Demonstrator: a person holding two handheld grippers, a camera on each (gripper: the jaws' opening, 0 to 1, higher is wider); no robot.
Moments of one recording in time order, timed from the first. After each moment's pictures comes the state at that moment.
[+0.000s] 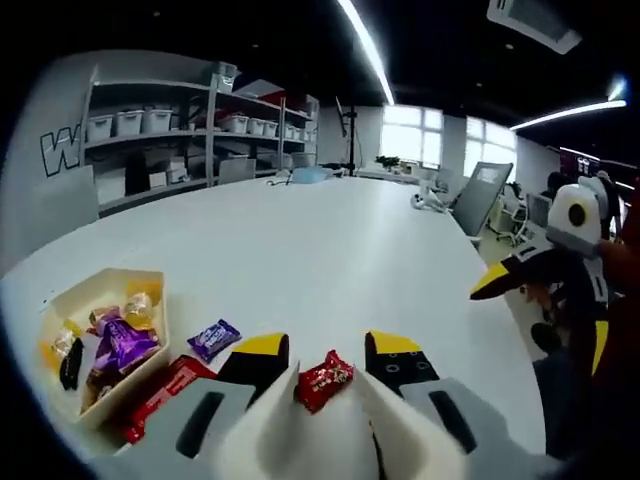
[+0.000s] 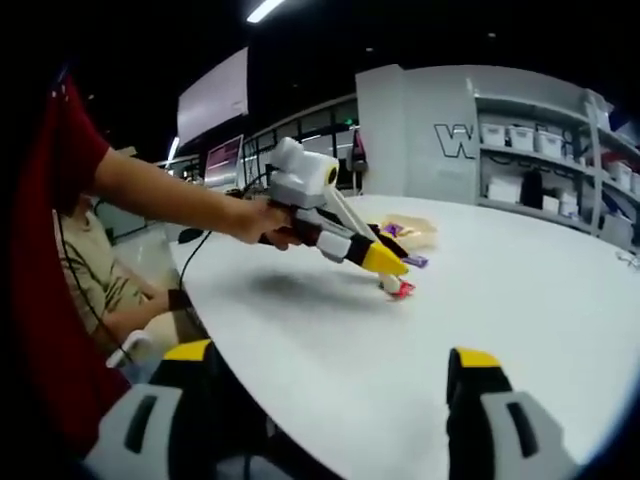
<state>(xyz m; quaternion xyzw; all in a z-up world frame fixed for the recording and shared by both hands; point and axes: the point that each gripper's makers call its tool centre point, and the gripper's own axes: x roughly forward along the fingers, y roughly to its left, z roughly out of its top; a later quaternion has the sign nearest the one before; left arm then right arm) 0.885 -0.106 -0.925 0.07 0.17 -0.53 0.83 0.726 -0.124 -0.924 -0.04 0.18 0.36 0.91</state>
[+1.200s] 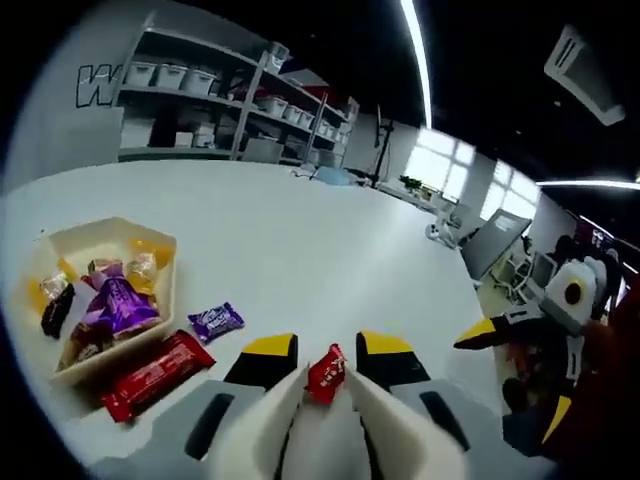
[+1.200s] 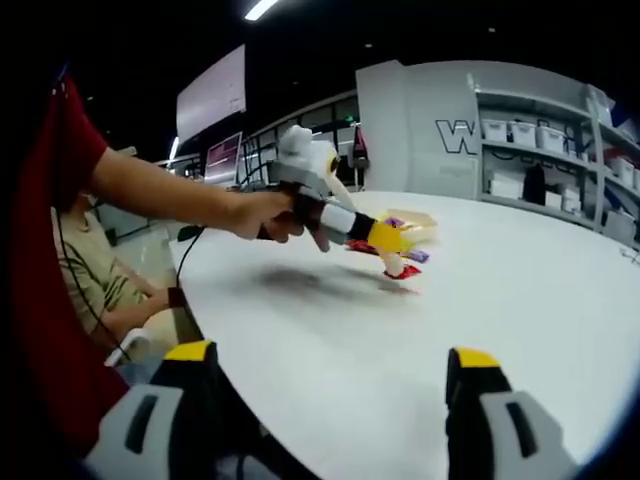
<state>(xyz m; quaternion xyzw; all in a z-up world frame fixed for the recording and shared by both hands) 0.893 -0.096 -0.911 -0.04 0.24 -0.49 0.84 0.734 -0.122 -0.932 -0.03 0.19 0.37 0.91</state>
